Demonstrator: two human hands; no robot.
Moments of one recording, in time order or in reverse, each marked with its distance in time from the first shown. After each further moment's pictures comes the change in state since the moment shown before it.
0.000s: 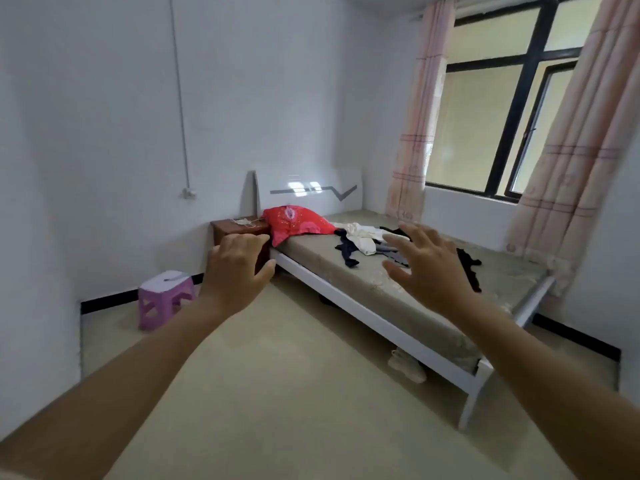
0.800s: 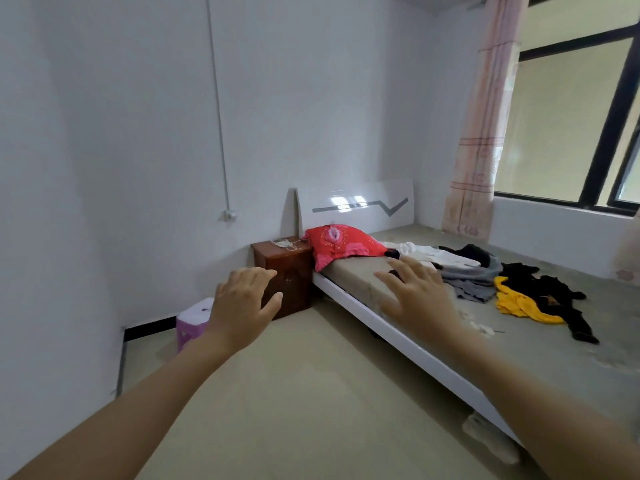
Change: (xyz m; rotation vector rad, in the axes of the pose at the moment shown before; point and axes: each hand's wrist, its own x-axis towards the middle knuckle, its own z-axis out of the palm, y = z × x) left_hand 0.157 -0.164 0.130 0.139 -0.071 -0.097; right_hand 0.230 0.000 0.219 -0.051 -0.099 -0.159
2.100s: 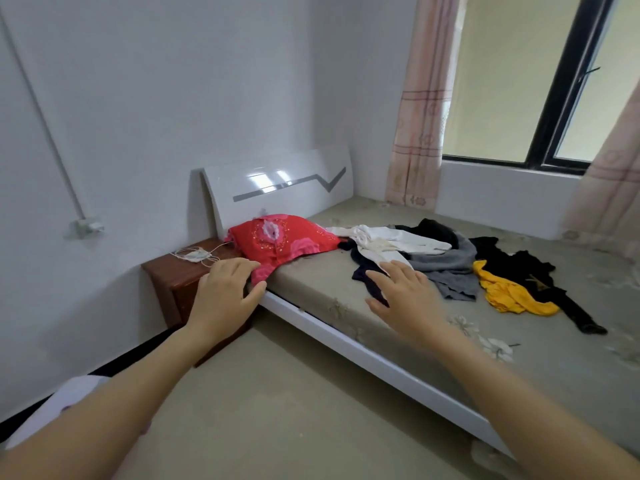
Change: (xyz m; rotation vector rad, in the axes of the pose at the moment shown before) left_hand 0.474 -0.209 0.388 -0.216 -0.158 0.175; right_hand 0.423 0.127 0.351 0.039 -0.196 0.363
